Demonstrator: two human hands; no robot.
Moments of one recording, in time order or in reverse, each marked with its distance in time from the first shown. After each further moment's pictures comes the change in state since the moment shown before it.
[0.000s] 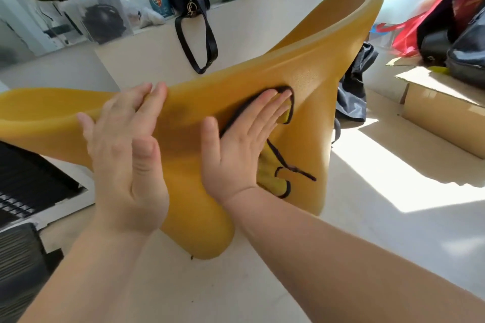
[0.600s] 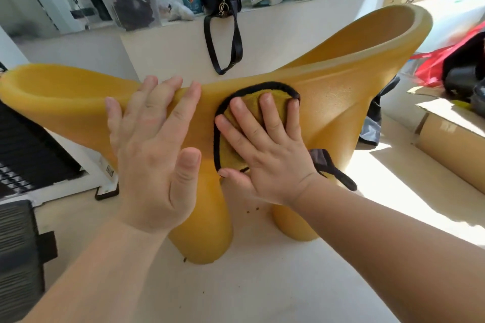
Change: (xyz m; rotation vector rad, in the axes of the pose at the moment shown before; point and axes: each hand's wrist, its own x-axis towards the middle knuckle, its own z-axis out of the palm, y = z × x) left_hand -0.017 -0.013 0.016 0.099 0.211 0.182; right_hand 0.049 0.067 -0.030 -0.771 -0.127 -1.162
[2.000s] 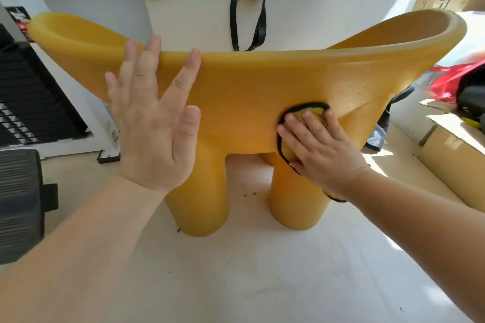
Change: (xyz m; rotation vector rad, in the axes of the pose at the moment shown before) left_hand -0.023 -0.026 -0.002 0.116 0.089 -0.102; right_hand -0.064 0.068 0.002 -0.310 -0.212 -0.310
